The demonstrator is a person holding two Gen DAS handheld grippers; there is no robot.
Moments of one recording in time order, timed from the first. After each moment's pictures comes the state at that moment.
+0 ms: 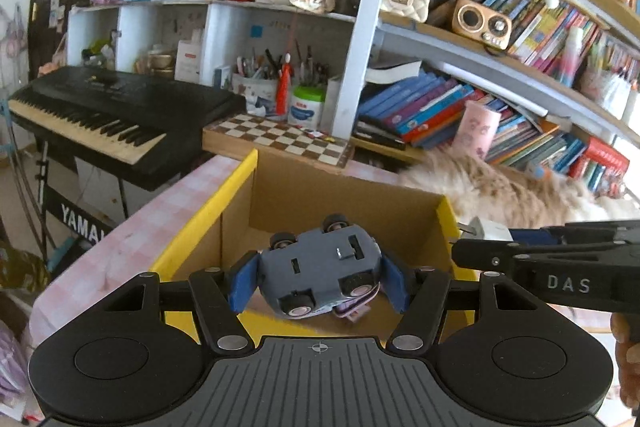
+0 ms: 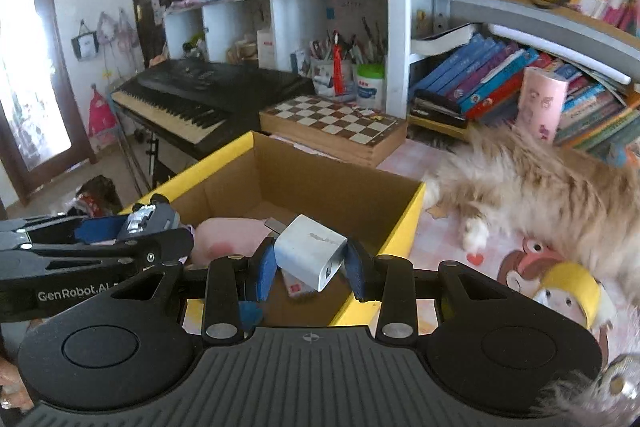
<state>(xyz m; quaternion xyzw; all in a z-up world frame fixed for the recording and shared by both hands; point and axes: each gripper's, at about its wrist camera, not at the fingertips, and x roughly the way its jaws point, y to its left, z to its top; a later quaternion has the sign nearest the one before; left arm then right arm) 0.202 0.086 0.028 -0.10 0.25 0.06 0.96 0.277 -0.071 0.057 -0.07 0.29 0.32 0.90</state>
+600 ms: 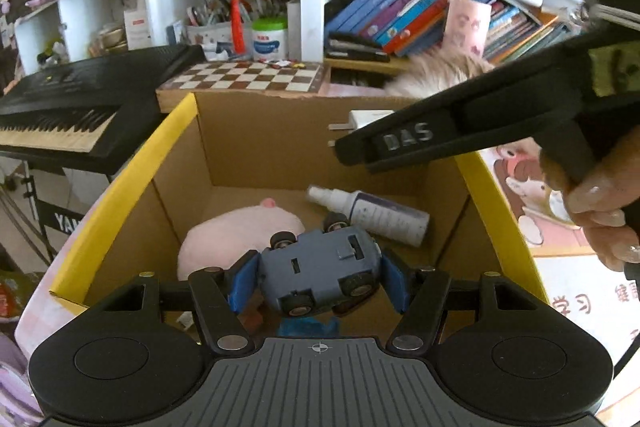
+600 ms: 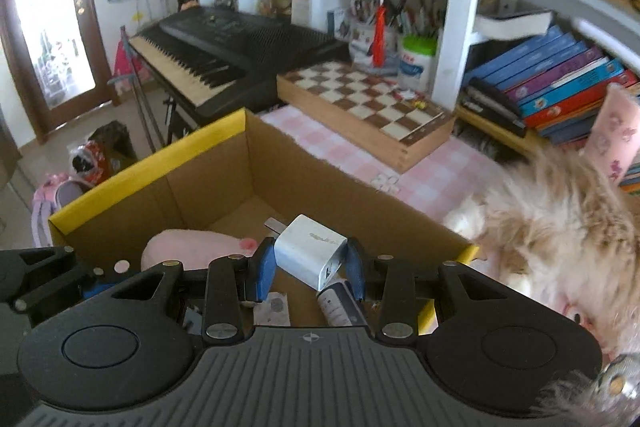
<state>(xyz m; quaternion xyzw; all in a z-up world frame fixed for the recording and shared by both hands) 0.260 0.050 -0.013 -0.01 0.36 0.03 0.93 0.373 -0.012 0.026 -0.14 0.33 0.38 0.85</state>
